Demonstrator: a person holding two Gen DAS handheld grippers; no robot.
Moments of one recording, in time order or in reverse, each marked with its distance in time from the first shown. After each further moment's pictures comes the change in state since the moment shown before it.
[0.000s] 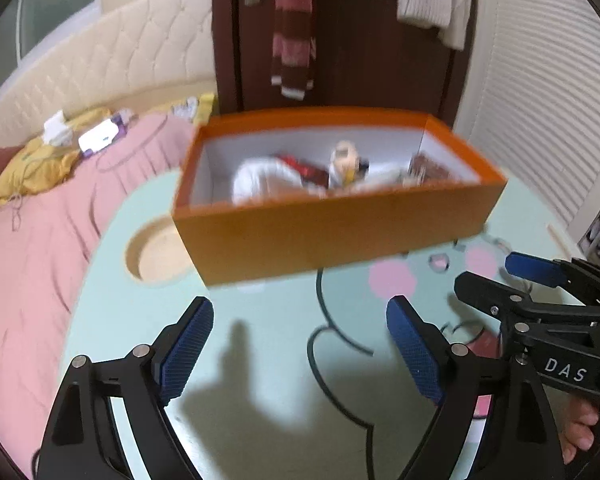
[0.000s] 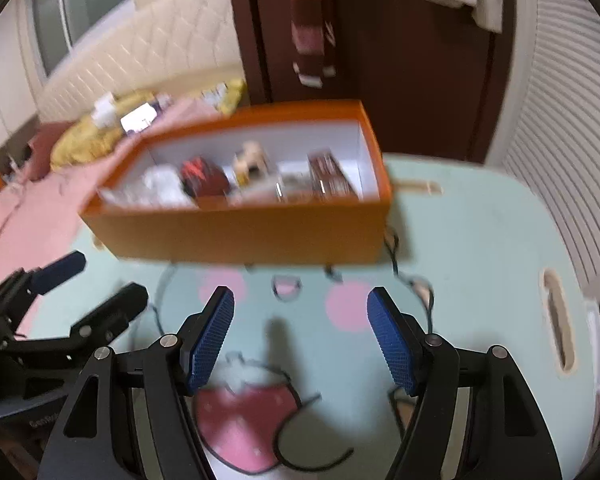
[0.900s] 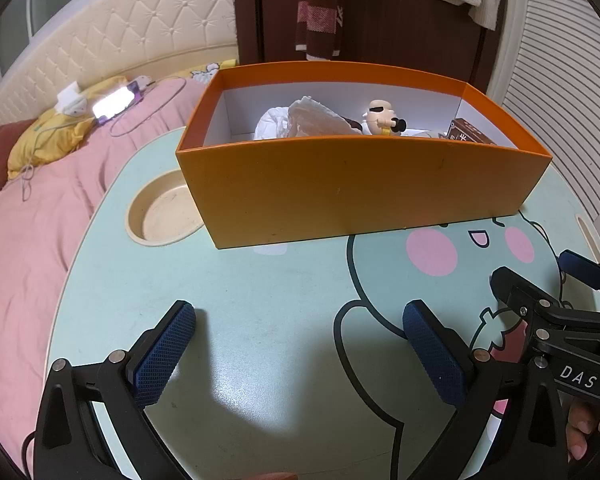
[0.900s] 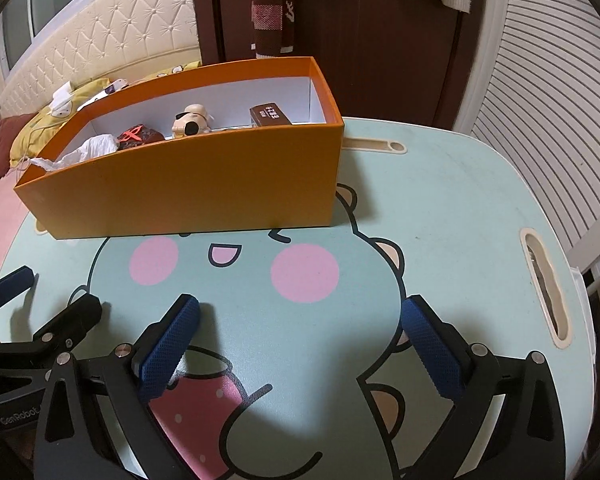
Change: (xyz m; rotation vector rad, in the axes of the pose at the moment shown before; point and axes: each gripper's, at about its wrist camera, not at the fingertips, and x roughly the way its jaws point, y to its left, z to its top) left arm 0.019 0.006 -0.003 -0.044 0.076 0.062; right arm 0.026 -0.014 -0.012 0.032 0.014 -0.145
